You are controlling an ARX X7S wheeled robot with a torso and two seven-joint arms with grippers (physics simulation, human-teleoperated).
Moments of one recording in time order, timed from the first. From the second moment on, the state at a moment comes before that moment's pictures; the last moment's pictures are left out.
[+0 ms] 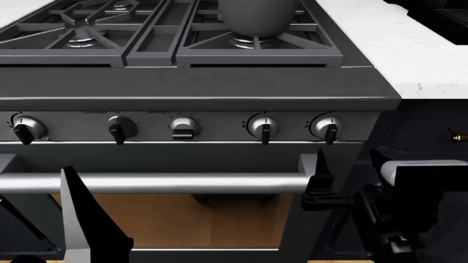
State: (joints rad) left arm -0.39 -1.13 1.11 0.82 0.15 0.33 -1.45; right arm 0.32 0.87 -0.42 -0.76 1.02 0.42 0.89
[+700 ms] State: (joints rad) left arm -0.36 -1.12 1.08 0.80 0.14 0.35 -1.44; right arm 0.49 0.86 -0.42 -0.67 1.17 0.53 0.90
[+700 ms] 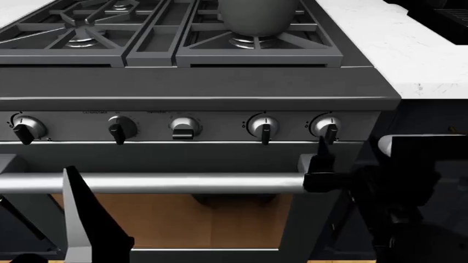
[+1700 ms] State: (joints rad) left arm -0.34 -1.10 1.05 0.77 0.12 0.38 -1.41; right arm 0.55 0.77 -0.47 -0.56 1.16 0.54 0.86
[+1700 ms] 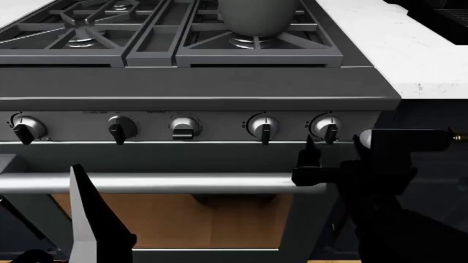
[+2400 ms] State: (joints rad) left arm -0.32 -1.09 1.02 0.76 0.11 0.38 -1.39; right arm 0.55 0.76 -0.48 -0.54 1.10 0.54 0.84
